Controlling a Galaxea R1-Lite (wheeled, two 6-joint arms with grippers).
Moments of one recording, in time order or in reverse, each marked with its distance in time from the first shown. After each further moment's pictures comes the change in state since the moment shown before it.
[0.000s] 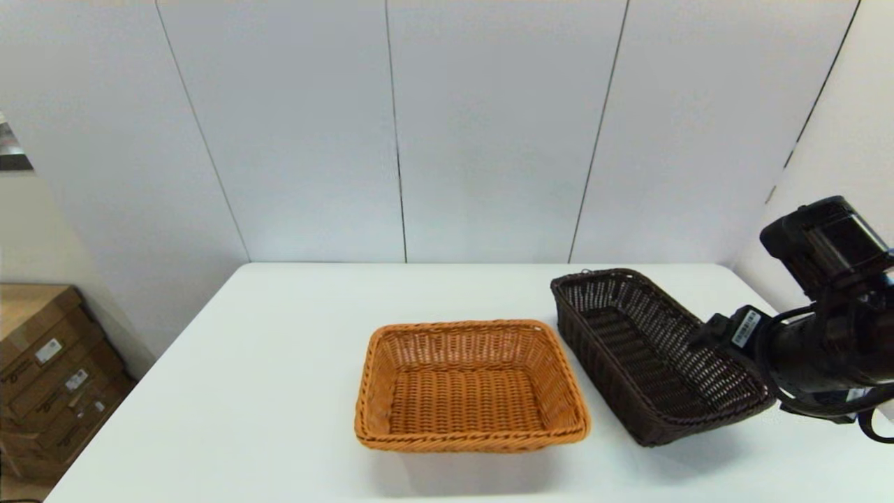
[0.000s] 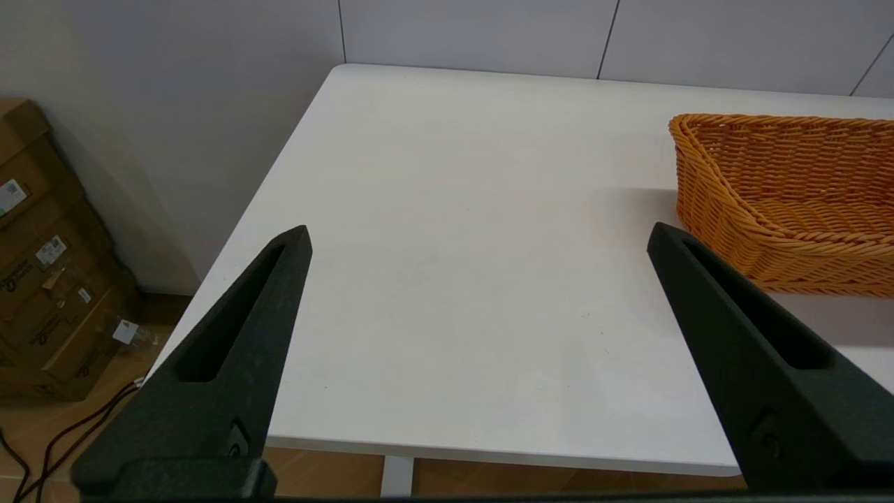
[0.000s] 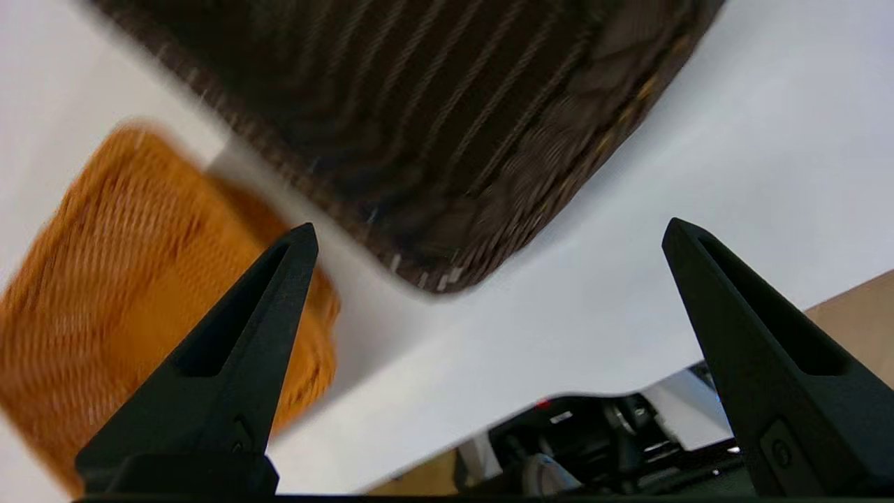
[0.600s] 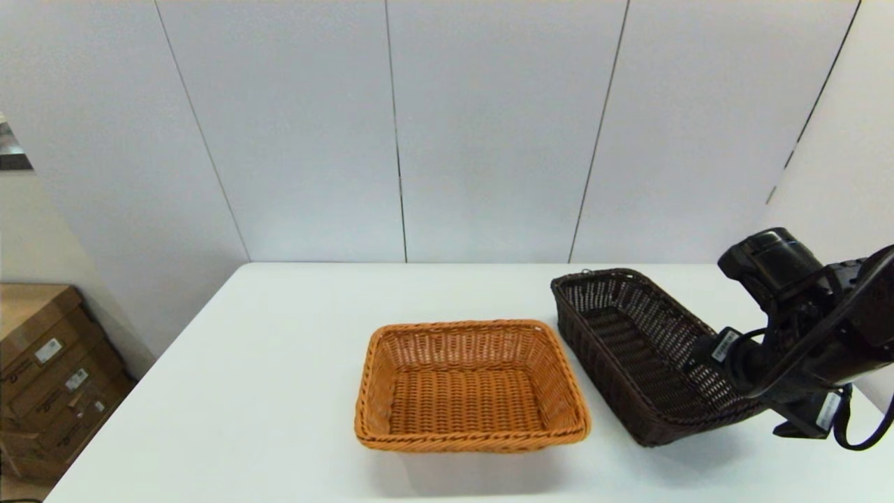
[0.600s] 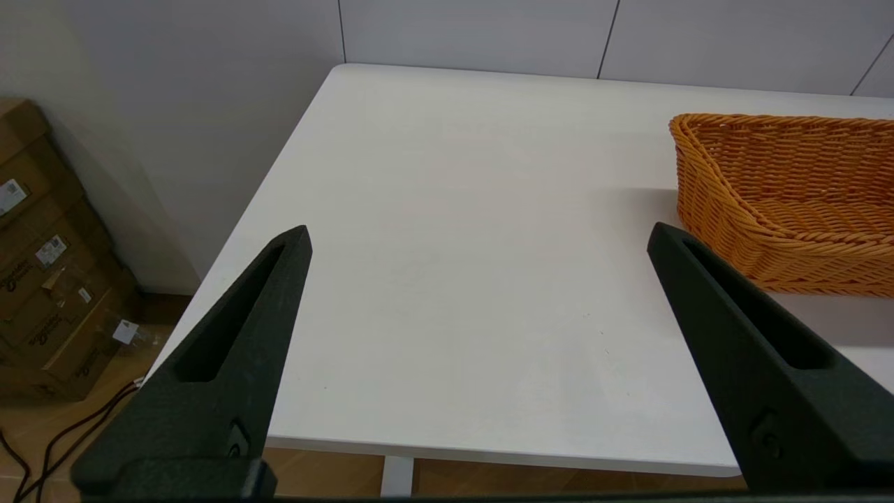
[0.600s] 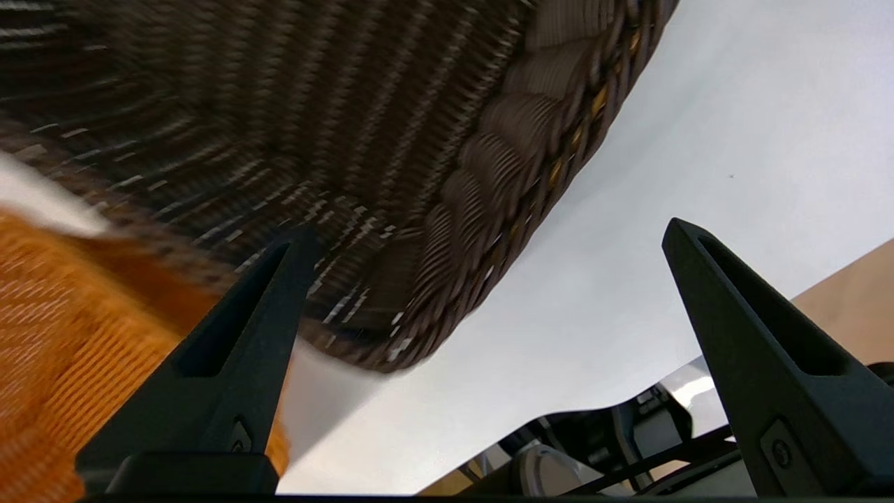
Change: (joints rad) left arm 0.000 0.000 0.000 0.000 0.000 0.000; right arm -0.069 0.153 0.006 0.000 0.021 0.040
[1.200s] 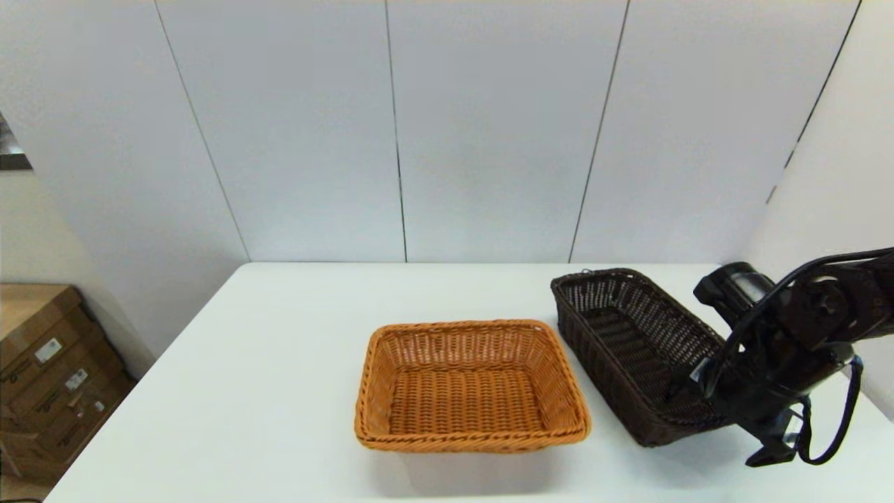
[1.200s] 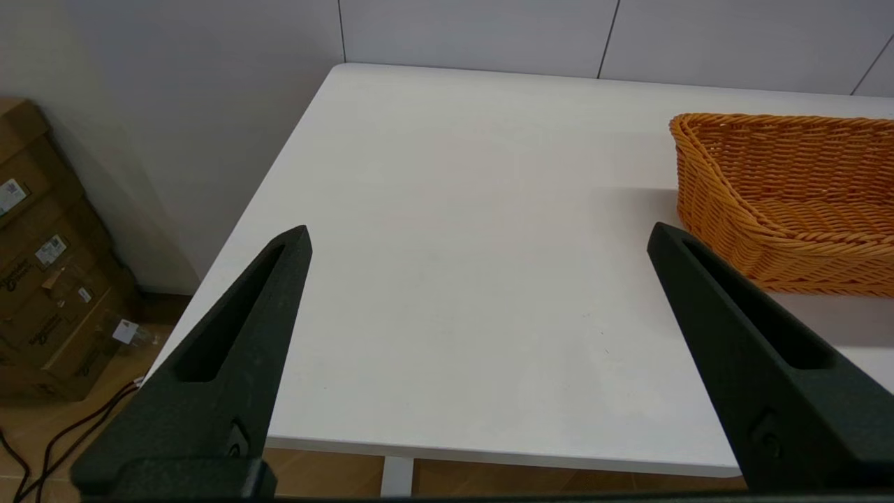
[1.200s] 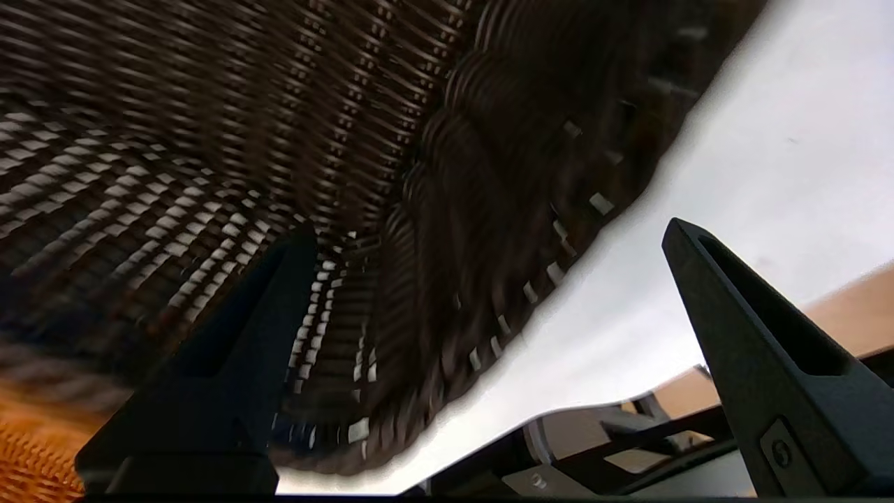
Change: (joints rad) left arm 0.000 0.000 0.000 0.000 0.000 0.000; right arm -0.083 0.188 0.016 -0.046 0.169 -0.008
